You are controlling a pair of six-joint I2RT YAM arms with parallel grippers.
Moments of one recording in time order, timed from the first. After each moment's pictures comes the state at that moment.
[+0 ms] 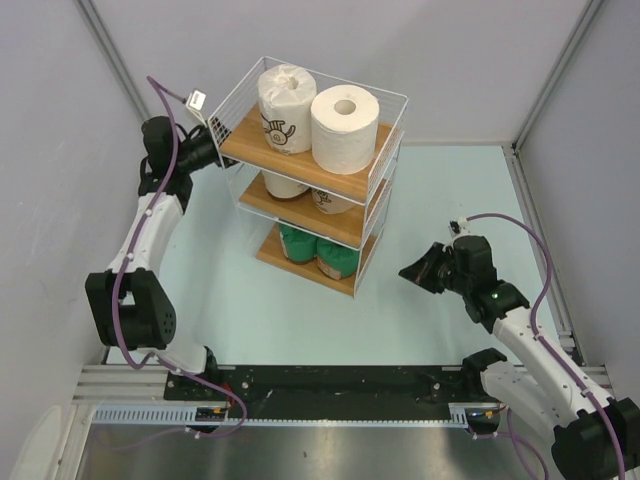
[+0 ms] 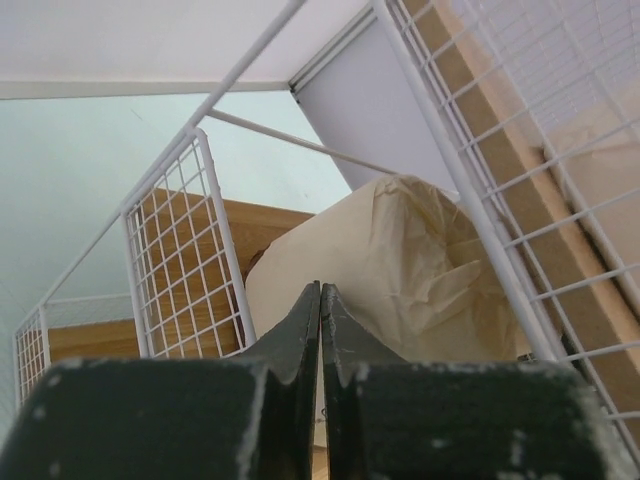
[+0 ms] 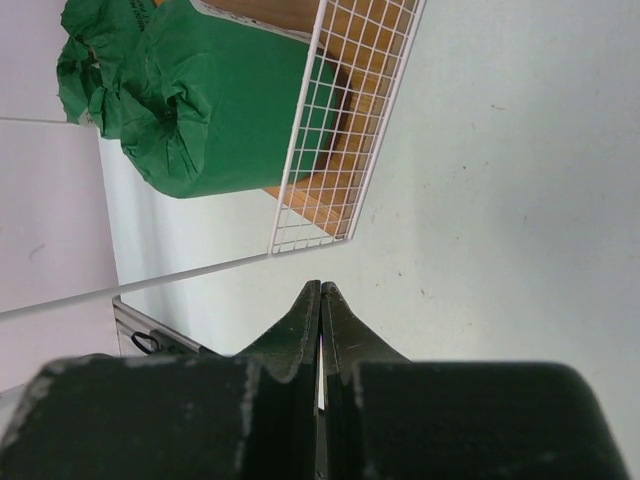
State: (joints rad) left arm 0.04 1.55 1.35 0.10 0.95 -0.70; right arm 0.36 0.81 0.56 -0.33 -0.26 0.83
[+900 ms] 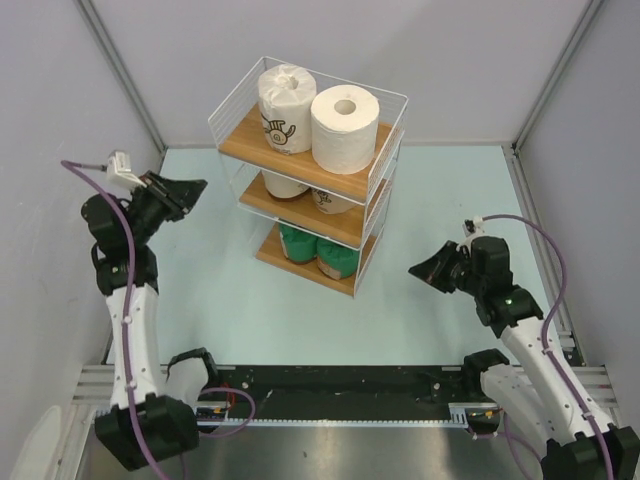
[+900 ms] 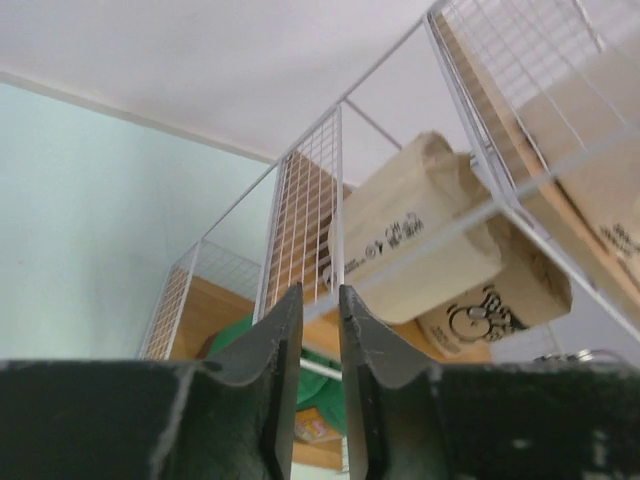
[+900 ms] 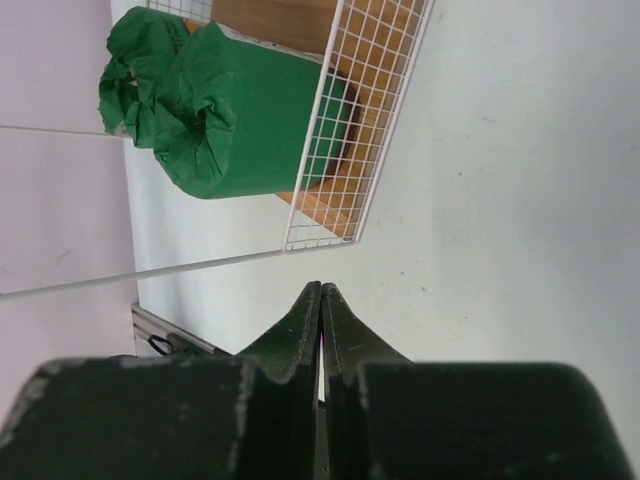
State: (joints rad) left arm 0.33 0.96 0.93 0.02 0.73 -0.73; right arm 0.27 0.72 0.56 -0.39 -0.33 0.81
